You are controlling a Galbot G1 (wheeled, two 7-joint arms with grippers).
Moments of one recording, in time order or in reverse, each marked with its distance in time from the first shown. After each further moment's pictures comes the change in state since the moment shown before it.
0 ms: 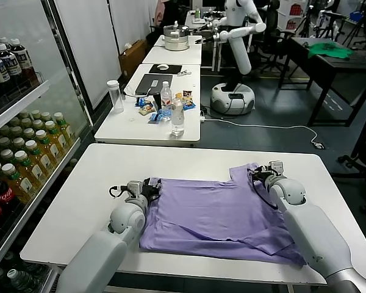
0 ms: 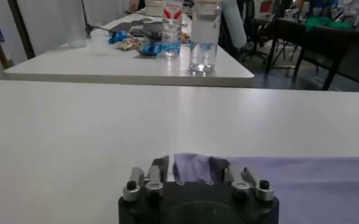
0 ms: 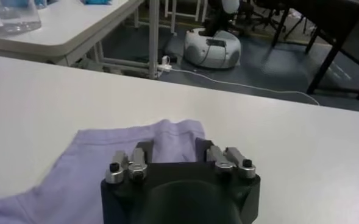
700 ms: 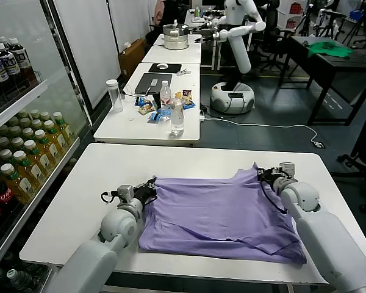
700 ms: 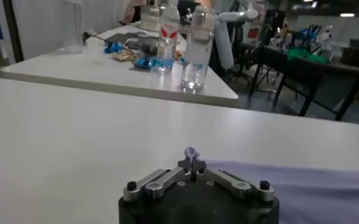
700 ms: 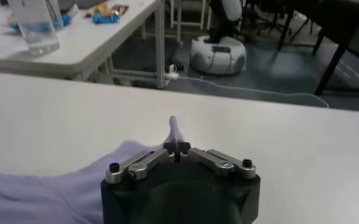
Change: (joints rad) left arm 0.103 0.069 -0.062 -0.163 -0.083 -0.099 0.030; right arm -0.136 -0.094 0.118 0.253 0.078 -0.006 0.000
